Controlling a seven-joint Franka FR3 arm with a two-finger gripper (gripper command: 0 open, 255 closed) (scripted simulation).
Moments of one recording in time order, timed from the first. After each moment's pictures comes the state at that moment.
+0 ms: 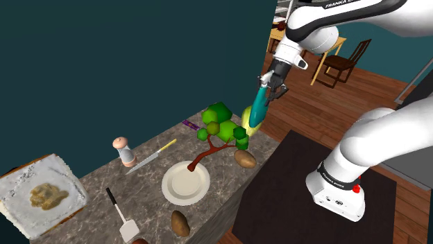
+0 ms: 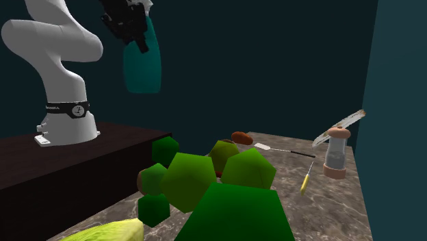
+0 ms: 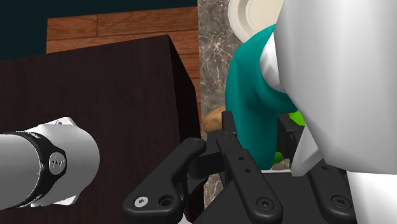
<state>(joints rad) -0.19 -0.56 -0.09 -2.61 0.49 1.90 1.19</state>
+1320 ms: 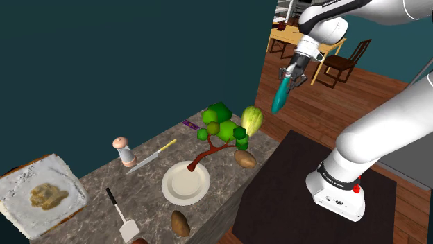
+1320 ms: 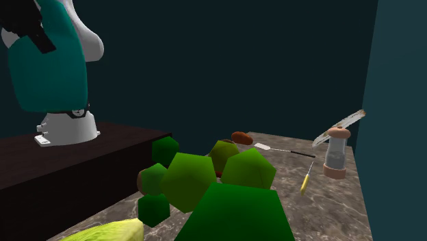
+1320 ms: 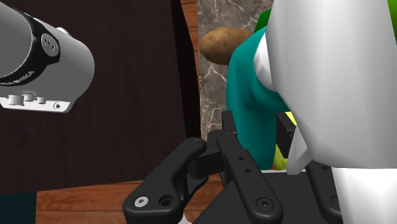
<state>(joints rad) -0.33 -0.27 -0.38 -2.38 0.32 1.80 0.84</state>
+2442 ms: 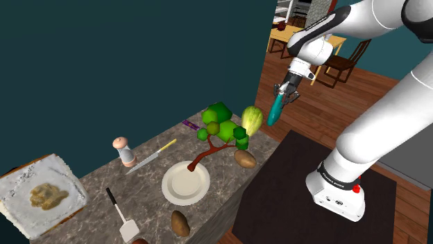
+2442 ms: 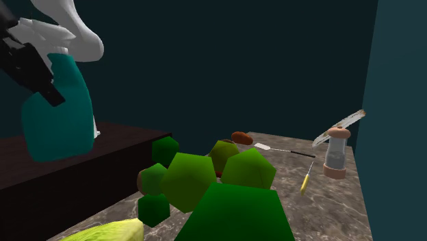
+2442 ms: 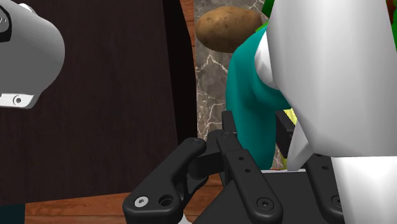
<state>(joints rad) -0.32 -0.13 -0.39 -2.48 0.40 2.01 0.72</state>
